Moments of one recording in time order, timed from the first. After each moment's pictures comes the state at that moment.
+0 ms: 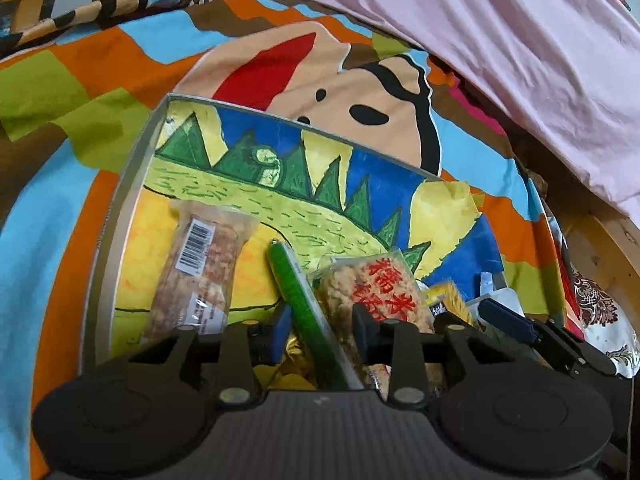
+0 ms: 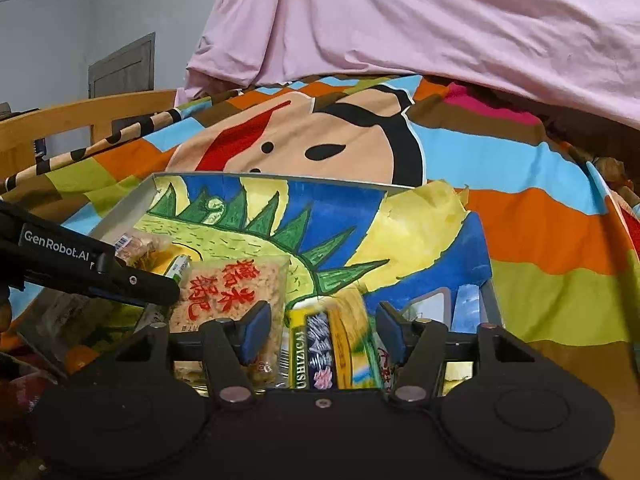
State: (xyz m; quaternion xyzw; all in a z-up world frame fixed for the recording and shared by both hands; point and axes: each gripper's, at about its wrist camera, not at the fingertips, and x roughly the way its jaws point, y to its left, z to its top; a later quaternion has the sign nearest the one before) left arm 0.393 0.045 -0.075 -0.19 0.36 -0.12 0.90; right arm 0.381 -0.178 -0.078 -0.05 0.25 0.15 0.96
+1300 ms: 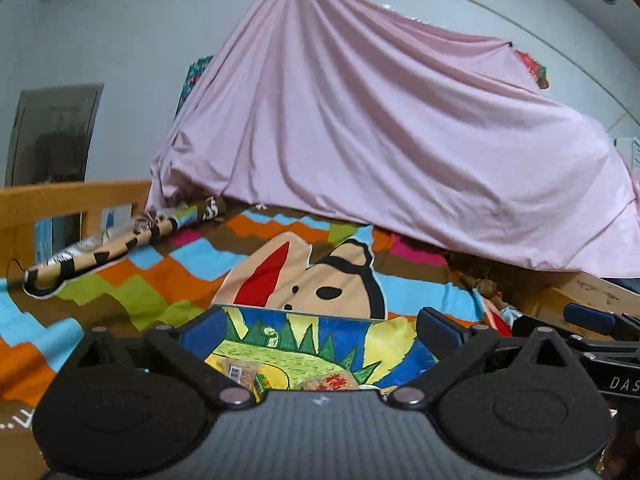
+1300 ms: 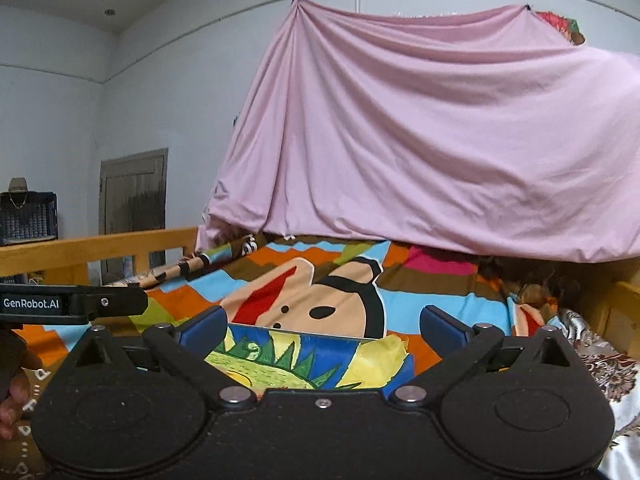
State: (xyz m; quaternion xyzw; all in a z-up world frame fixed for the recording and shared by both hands) left arm 0.219 0.035 0.058 -0.11 0.12 -0.06 0.98; right arm 0.221 -0.212 0.074 -0.03 0.08 0.14 0.99
